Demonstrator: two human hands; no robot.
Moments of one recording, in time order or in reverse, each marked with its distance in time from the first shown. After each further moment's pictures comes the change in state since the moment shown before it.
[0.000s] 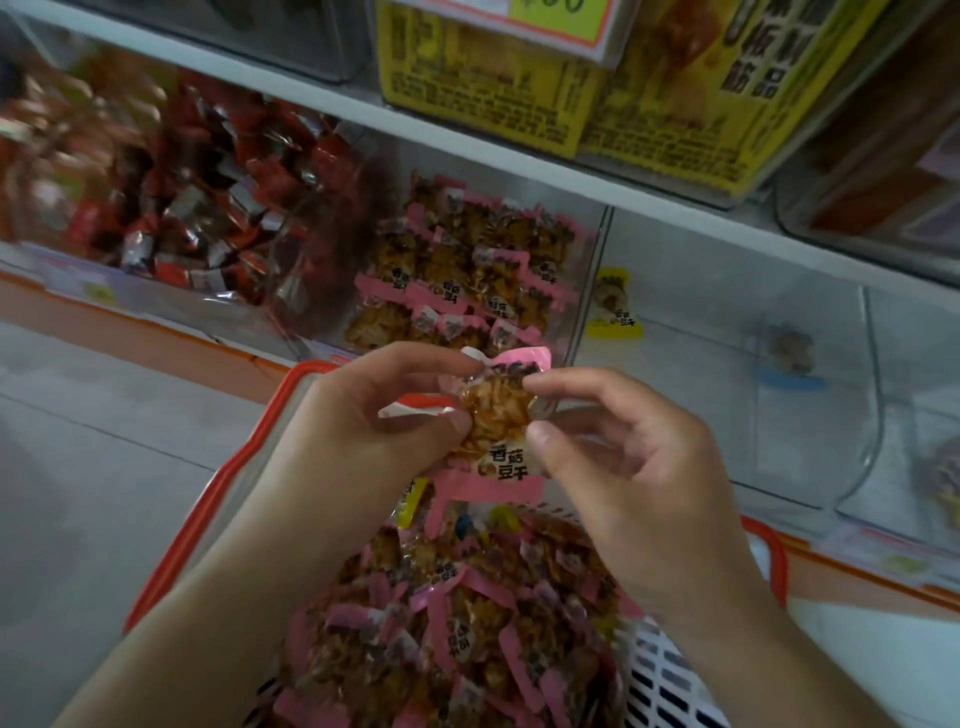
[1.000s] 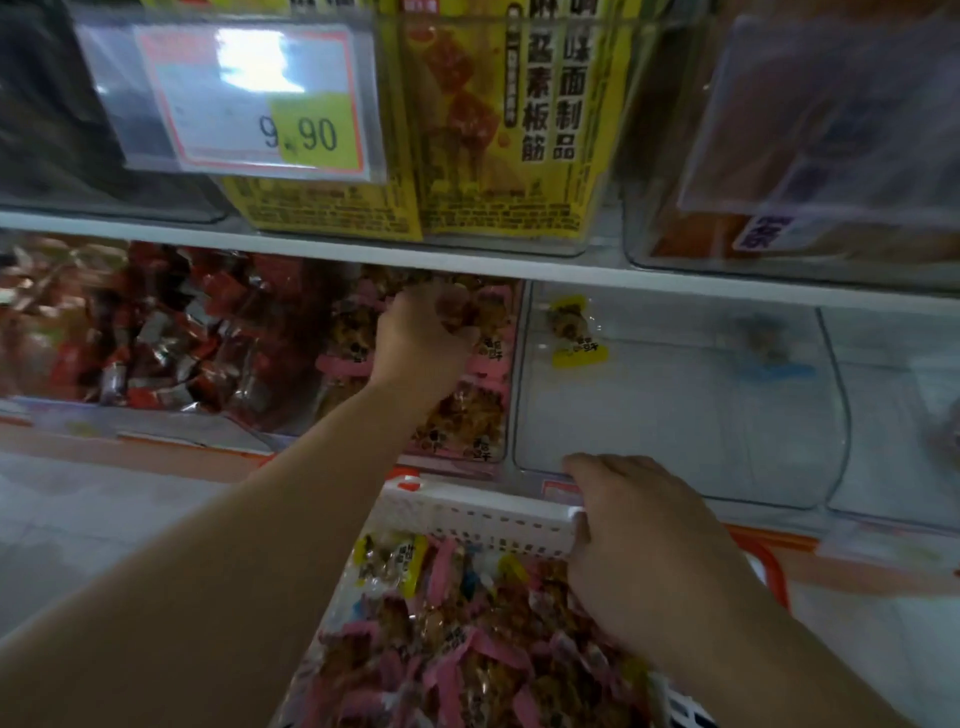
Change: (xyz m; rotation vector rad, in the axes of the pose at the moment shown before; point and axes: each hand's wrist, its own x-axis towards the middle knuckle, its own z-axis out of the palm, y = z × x) left_hand 0.169 0.002 0.062 0.712 0.186 0.176; right_hand 0.006 0.008 -0.038 -0.904 -0.263 0.224
